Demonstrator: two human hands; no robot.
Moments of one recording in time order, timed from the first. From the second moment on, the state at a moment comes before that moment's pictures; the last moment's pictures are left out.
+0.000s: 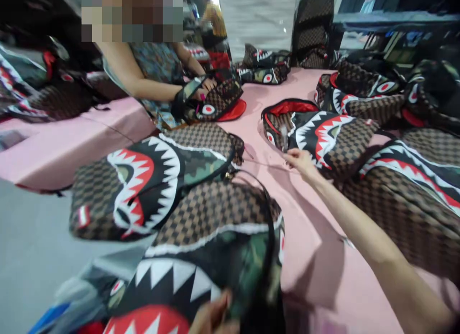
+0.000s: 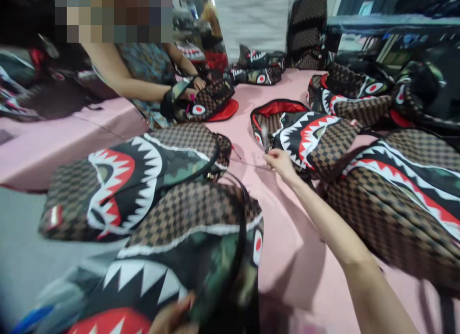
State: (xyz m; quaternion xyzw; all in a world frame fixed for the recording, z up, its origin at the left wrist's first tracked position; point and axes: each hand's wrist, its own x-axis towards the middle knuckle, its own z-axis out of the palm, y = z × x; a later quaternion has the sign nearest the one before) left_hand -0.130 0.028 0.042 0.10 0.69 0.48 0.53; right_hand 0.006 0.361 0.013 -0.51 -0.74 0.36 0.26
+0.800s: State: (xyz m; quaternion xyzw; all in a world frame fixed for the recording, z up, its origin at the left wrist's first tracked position) left_hand 0.014 -0.094 0.087 0.20 0.35 0.54 0.73; right_hand 0.144 -0.100 0.066 -0.43 -0.61 0.32 0.59
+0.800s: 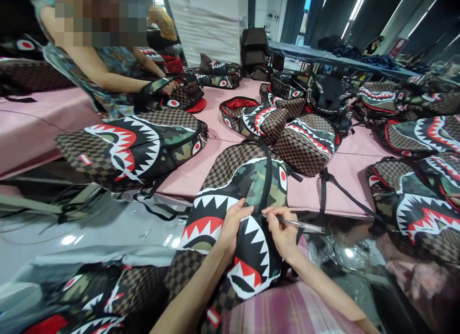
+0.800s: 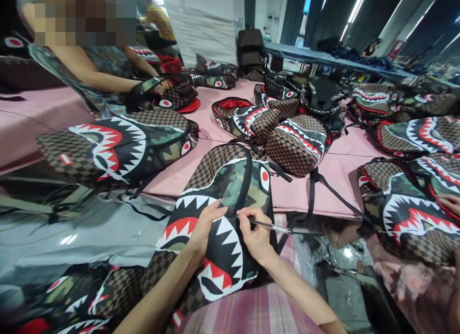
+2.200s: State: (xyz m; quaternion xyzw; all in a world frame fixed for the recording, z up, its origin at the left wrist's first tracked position) left_hand 0.030 -0.093 0.063 0.20 0.34 0.55 0.73; right_hand 0.151 -0.102 0.056 -0.47 -0.68 0.17 0.53
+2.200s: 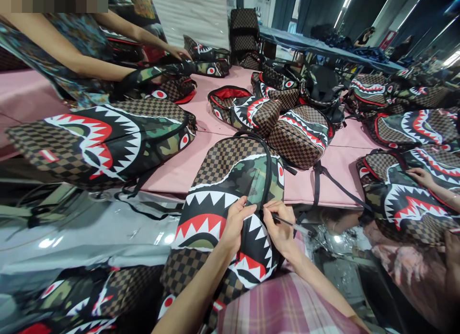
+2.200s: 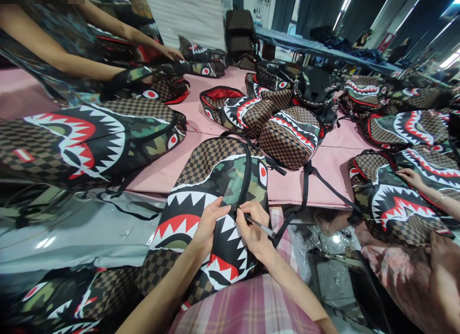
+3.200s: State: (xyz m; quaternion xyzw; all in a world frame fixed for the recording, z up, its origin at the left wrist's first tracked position) left_hand 0.024 -0.091 0.056 0.16 0.34 0.53 0.76; right_hand 0.150 -0.098 0.059 -0.49 -0.61 0.26 0.56
